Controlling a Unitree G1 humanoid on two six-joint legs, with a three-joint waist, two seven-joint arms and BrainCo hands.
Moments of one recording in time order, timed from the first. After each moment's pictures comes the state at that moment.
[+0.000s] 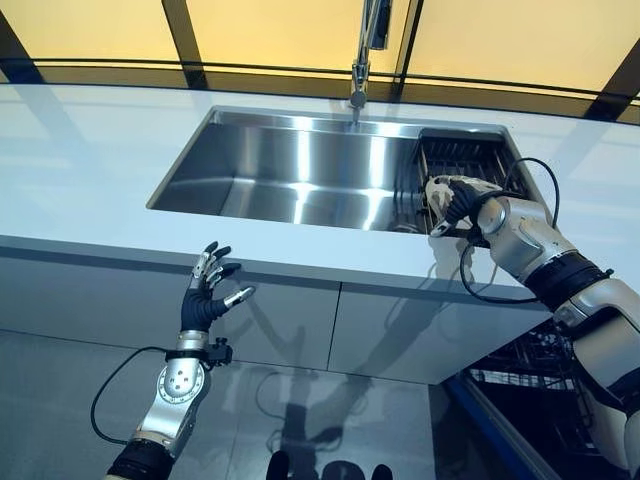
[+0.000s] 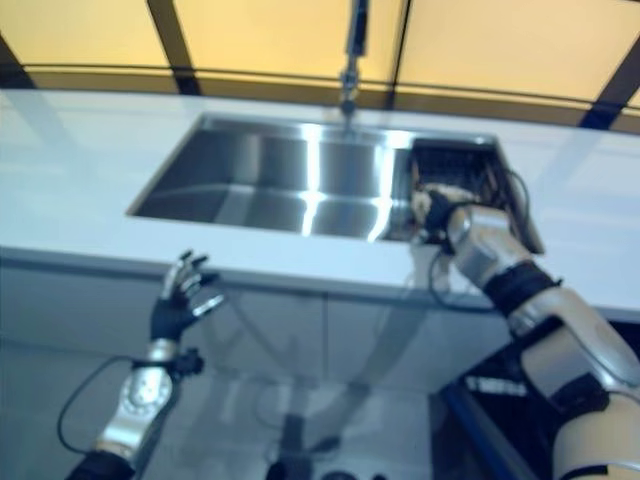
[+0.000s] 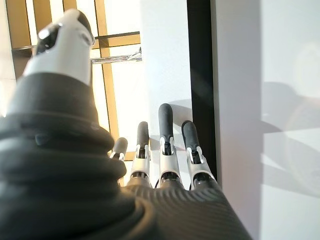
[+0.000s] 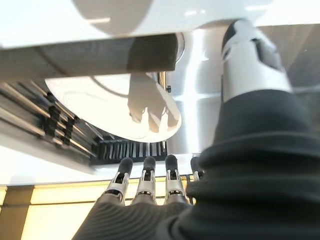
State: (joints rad) left arm -0.22 0.50 -0.25 0.32 -0.37 -0.58 0.26; right arm -1.19 -0.80 0.79 0.61 -0.30 0.39 0.19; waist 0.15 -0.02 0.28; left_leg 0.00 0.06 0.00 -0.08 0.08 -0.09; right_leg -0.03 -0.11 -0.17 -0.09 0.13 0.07
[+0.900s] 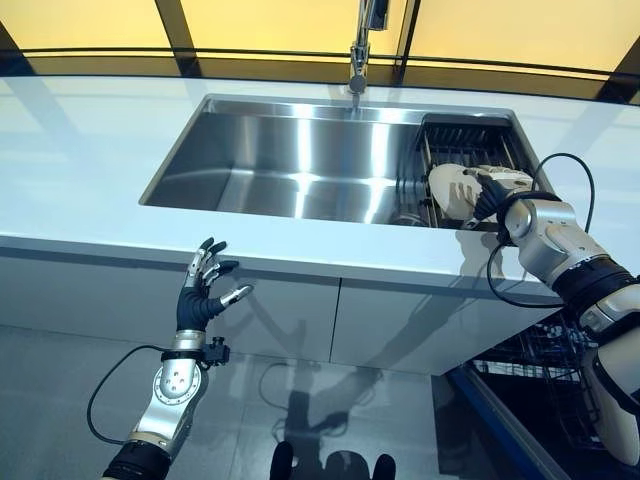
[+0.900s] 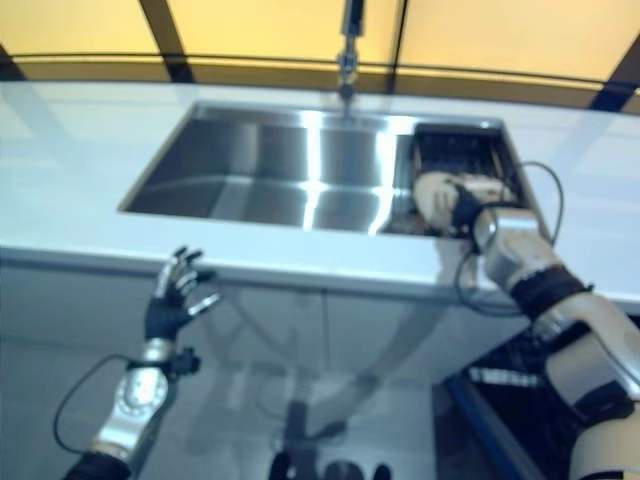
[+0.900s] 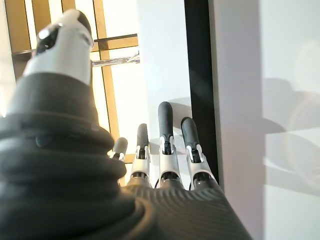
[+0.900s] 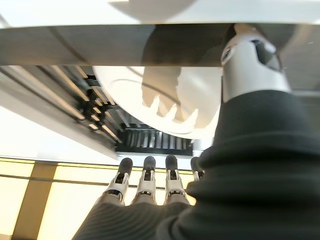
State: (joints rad) left arm -0.21 0.52 -0.24 0.30 -0.37 -0.60 0.25; right arm -1.17 -0.90 0.80 0.67 -0.35 0.33 0.10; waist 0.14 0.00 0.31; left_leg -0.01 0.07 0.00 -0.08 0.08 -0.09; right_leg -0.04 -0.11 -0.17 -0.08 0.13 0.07
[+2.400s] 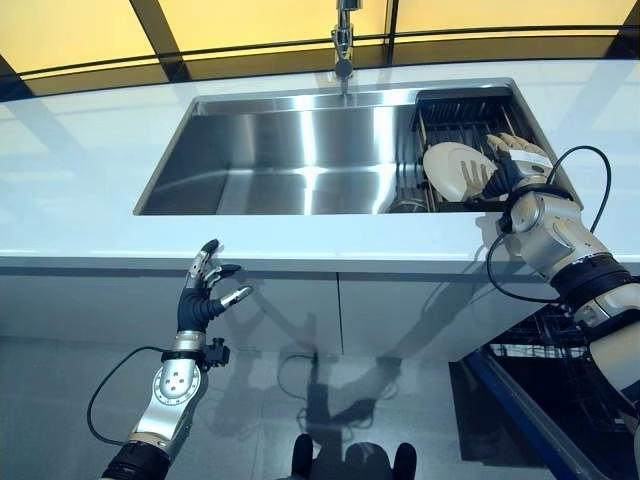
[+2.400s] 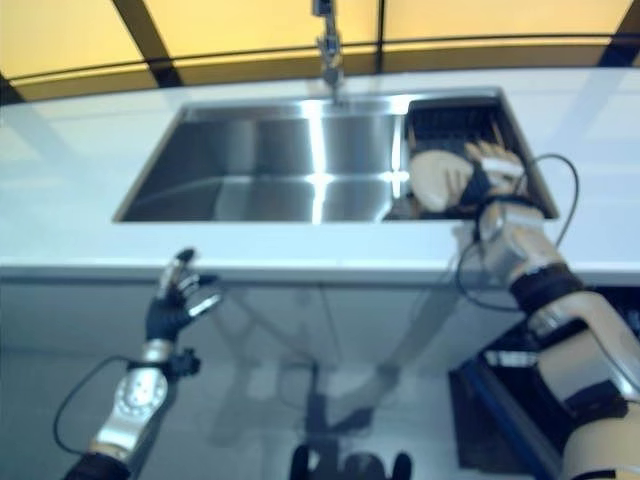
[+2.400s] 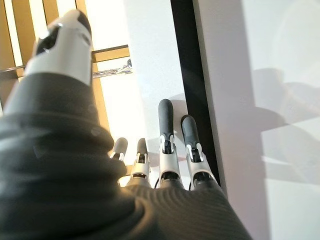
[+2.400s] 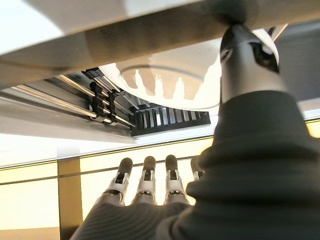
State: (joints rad) left arm -0.21 0.52 -0.25 0.30 -0.39 -0.58 0.25; right arm -1.17 -0.84 0.67 0.72 -0.33 0.30 -0.12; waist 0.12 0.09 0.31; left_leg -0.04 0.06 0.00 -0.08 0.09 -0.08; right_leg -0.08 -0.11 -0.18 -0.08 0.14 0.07
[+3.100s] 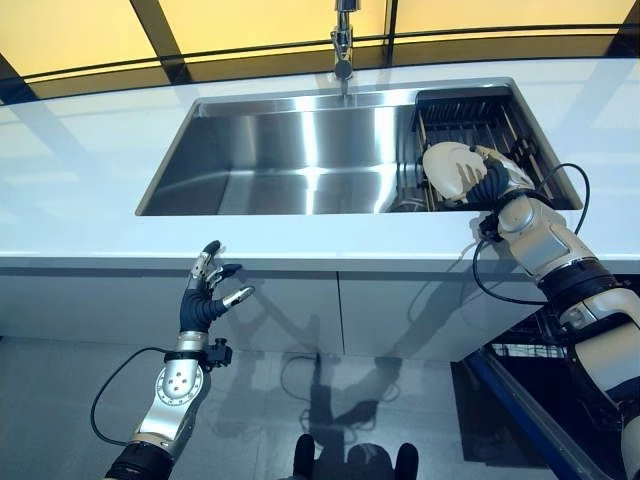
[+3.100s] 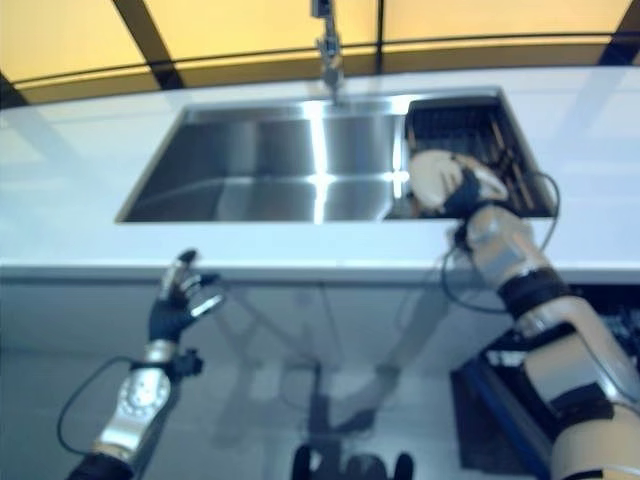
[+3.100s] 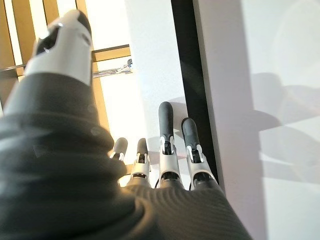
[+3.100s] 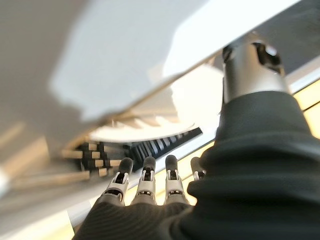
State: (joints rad) left arm -0.21 0.50 -0.25 0.30 -0.39 -0.57 0.25; right arm -1.12 -0.76 0.54 0.71 -0.02 0.31 -0.05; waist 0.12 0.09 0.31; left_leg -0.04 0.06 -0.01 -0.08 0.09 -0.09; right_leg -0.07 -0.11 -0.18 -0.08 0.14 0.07
